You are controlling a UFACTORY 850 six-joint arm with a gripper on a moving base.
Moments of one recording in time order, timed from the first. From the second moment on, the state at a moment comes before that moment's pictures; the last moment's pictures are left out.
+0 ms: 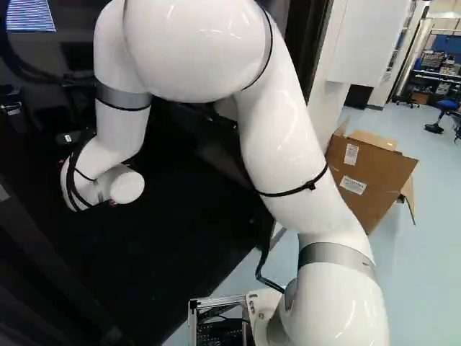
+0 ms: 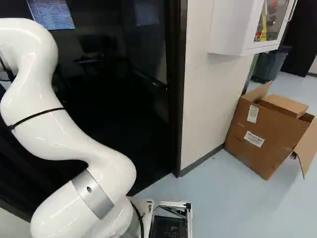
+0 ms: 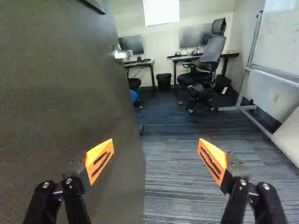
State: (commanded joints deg) arm 57.7 -31.9 -56.8 17.4 56.3 0.0
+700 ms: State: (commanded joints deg) arm 54.7 -25.0 -47.8 23.3 56.3 0.0
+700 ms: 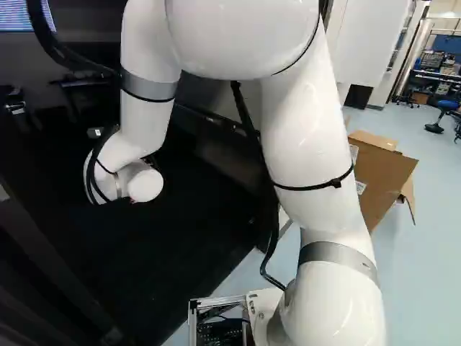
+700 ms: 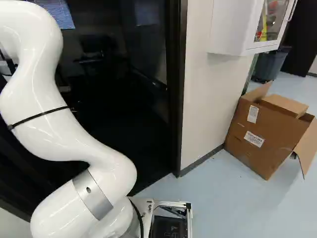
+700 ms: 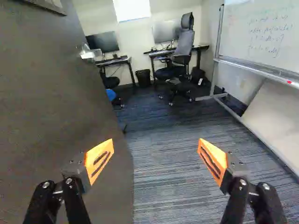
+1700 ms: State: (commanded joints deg) arm 49.4 -16.0 -36.6 20.8 56.3 0.0
